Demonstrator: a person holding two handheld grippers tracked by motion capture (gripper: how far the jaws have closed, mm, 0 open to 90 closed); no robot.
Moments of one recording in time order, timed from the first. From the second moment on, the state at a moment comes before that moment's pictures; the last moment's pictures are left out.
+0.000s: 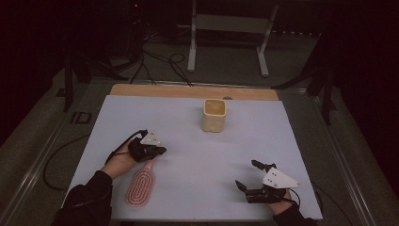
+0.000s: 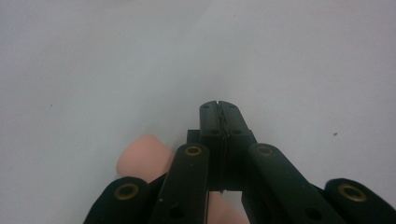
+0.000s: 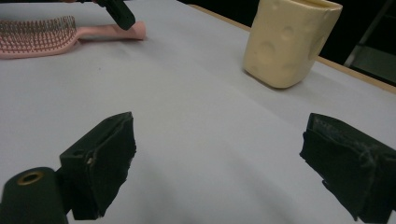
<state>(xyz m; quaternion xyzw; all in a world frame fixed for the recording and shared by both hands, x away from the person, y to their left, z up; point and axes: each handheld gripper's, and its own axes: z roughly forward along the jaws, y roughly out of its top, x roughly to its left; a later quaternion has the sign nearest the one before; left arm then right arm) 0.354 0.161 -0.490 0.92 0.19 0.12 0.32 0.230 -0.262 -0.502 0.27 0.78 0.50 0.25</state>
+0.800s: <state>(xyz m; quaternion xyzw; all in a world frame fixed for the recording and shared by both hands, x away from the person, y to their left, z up) 0.363 0.201 -0.496 0.92 0.24 0.13 0.29 0.230 -0.262 -0.502 0.27 0.78 0.50 0.25</state>
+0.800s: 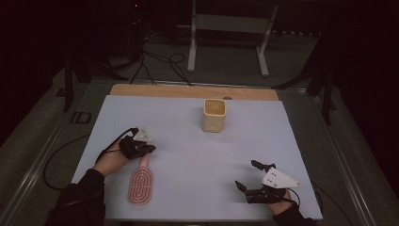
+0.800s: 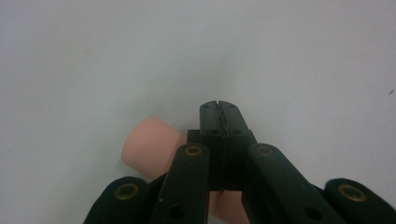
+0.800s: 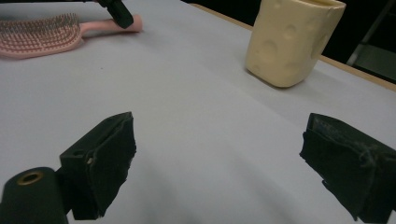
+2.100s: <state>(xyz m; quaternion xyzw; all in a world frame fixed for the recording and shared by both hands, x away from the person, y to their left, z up) 0.306 0.306 -0.490 0.90 0.34 0.14 0.25 0.232 -0.258 -0.504 0.27 0.79 0.50 0.24</state>
